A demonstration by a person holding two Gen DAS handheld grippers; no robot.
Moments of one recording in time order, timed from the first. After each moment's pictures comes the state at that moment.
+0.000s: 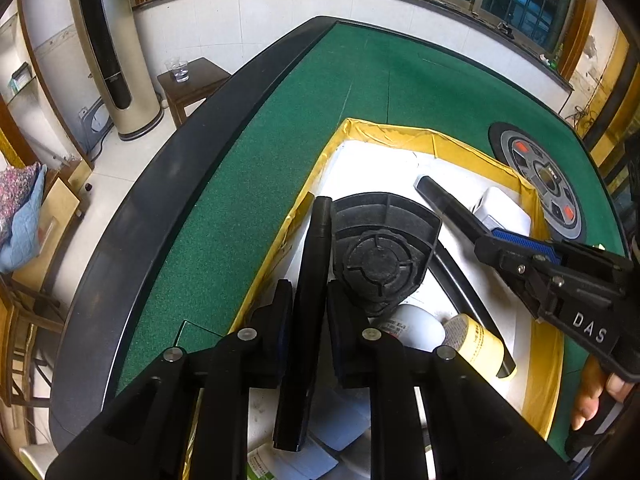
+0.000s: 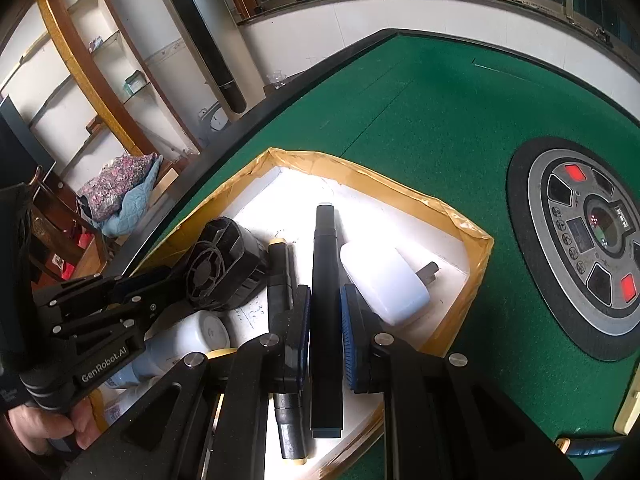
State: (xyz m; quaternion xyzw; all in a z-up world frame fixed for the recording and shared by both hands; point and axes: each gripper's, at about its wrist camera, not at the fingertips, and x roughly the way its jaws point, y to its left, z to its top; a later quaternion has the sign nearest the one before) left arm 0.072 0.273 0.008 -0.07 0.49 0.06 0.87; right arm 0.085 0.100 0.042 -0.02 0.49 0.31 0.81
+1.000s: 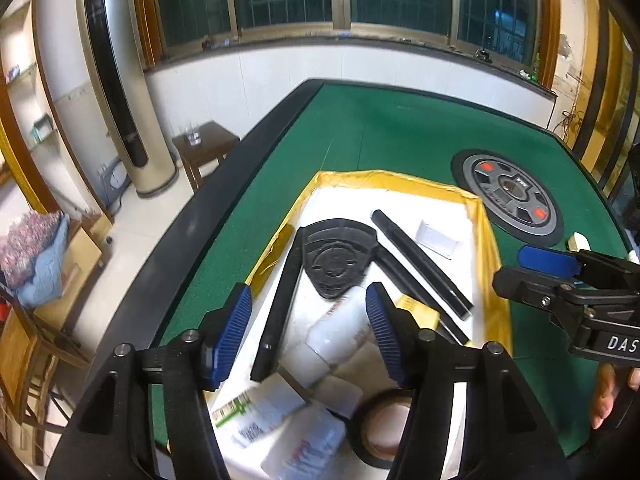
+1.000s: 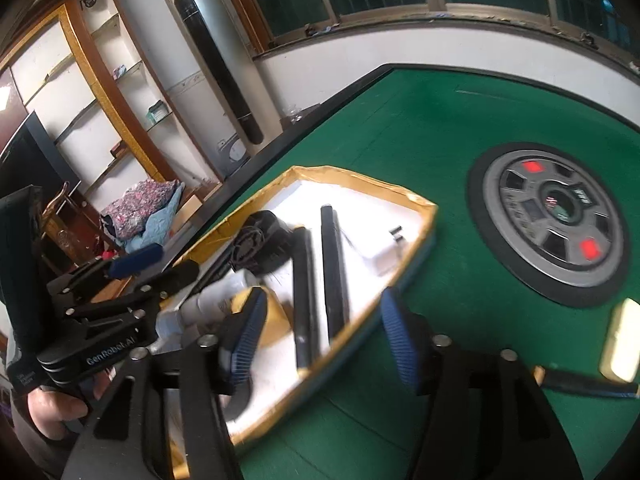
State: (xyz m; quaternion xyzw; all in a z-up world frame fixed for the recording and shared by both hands) left arm 0.016 0.226 0.053 -0.01 0.39 0.08 0.92; right arm 0.040 0.042 0.072 0.01 0.44 0.34 0.83
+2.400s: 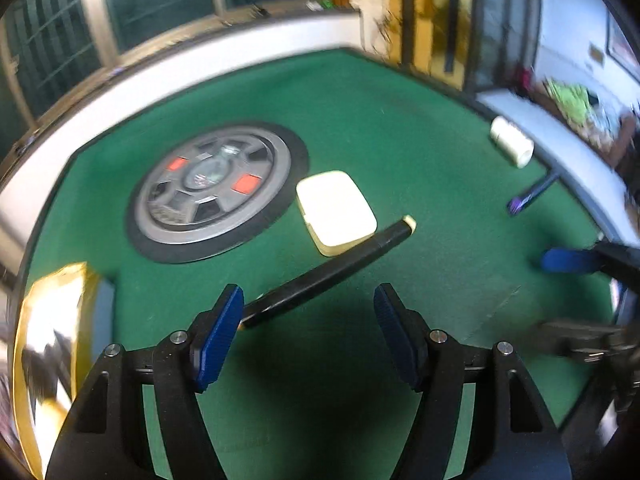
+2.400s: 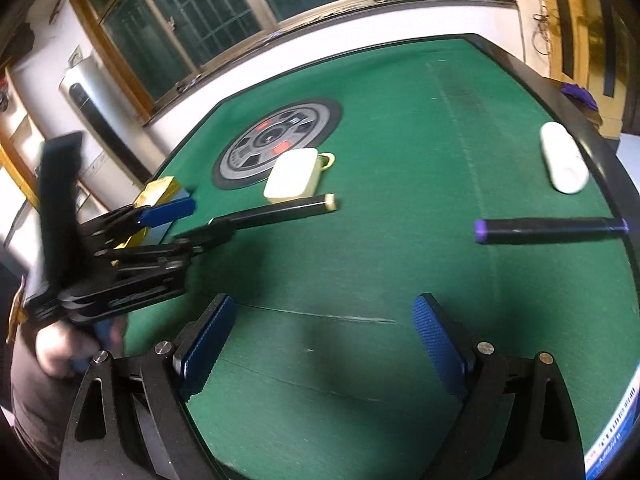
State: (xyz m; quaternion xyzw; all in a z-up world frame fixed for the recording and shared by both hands) left arm 0.070 -0.059 0.023 0.16 0.42 -0.20 0.87; right arm -0.035 -0.242 0.038 0.14 0.44 0.15 0.87
